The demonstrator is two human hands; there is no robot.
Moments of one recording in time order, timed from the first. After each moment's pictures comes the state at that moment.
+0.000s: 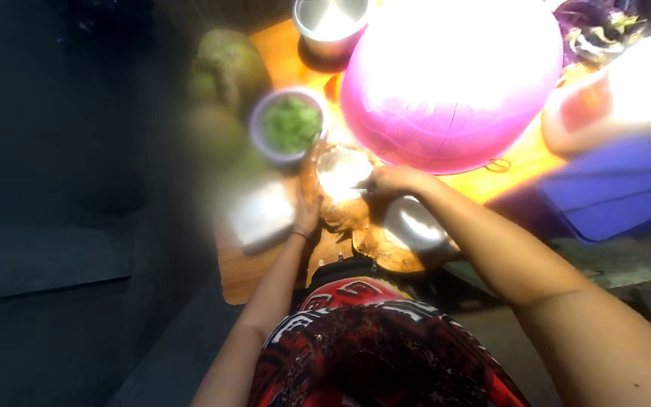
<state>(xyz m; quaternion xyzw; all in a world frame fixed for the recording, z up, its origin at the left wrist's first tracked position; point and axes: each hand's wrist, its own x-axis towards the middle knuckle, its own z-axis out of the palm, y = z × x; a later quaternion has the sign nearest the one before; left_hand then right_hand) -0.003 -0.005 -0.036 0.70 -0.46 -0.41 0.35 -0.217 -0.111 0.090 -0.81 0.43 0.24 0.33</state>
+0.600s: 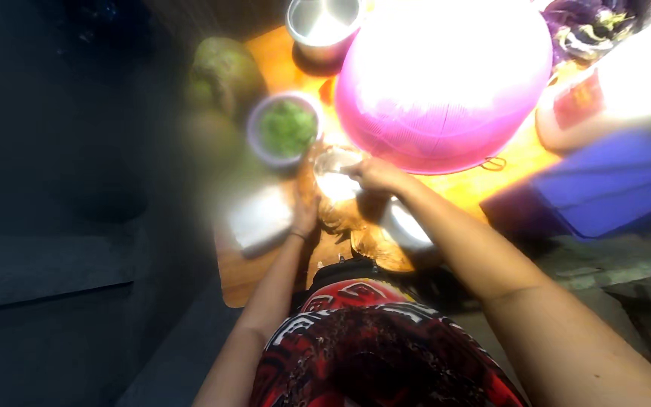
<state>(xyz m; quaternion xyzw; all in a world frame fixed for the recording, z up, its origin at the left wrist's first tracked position) -0.005 -0.009 -0.037 0.69 -0.46 -0.42 0.37 -0.209 -0.115 0.075 -0.80 0.47 0.09 0.36</state>
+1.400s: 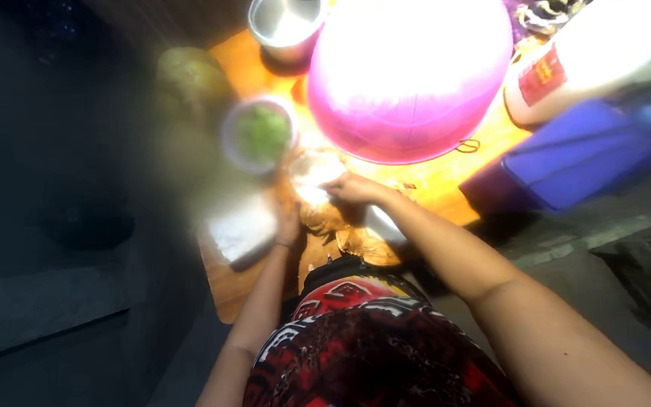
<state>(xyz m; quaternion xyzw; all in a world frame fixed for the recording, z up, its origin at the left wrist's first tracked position) -0.008 -0.002 -0.034 0.70 -0.45 -0.41 0.37 -0.219 -0.088 0.057 -0.74 0.45 -0.02 0.51</state>
